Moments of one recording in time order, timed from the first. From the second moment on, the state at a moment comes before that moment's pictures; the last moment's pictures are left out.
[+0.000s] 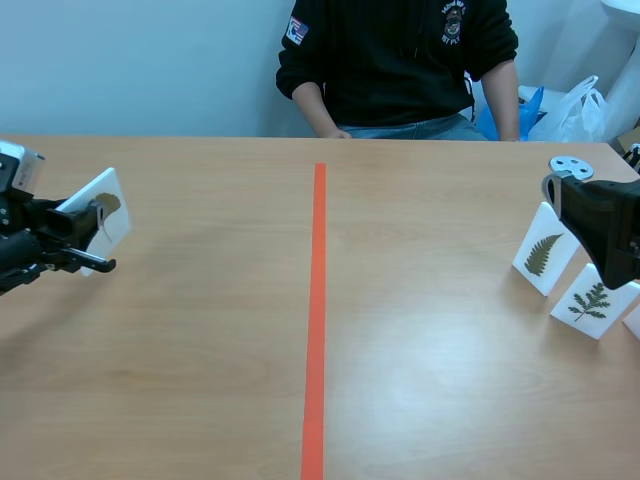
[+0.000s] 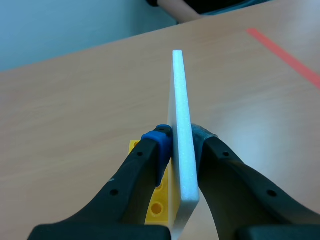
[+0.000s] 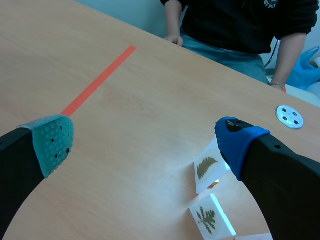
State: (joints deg) left arm -6.8 -29.5 7.5 57.7 -13.6 -18.3 -18.1; right arm -32.5 29.2 22.3 117.9 24.9 27.5 -10.0
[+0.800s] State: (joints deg) left arm -4.4 -29.7 6.7 51.2 -13.6 -12.2 -19.9; right arm -32.5 29.2 22.3 117.9 24.9 27.5 -10.0
